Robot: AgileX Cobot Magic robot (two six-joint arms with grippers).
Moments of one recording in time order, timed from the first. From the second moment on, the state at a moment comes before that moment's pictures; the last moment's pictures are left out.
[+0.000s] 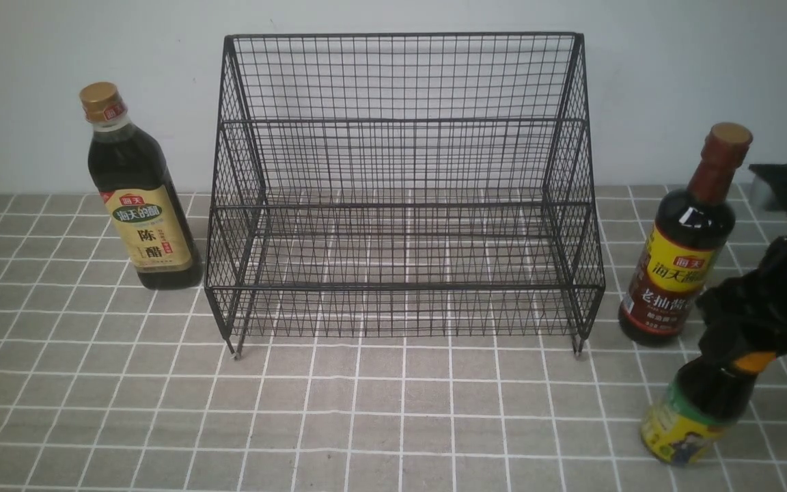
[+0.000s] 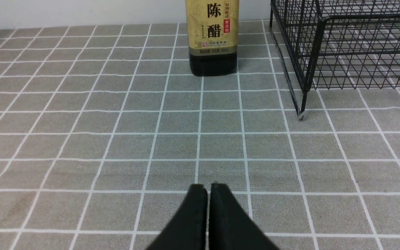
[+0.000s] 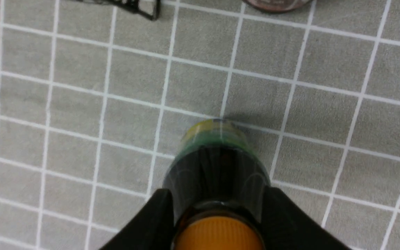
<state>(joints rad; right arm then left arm) 0.10 1.44 -1.09 0.21 1.16 -0.12 0.01 -0.01 0.02 -0.01 0.38 0.02</state>
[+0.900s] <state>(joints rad) 0.48 1.72 -1.79 0.02 1.28 0.04 0.01 -0.01 0.02 -0.01 0.38 0.02</state>
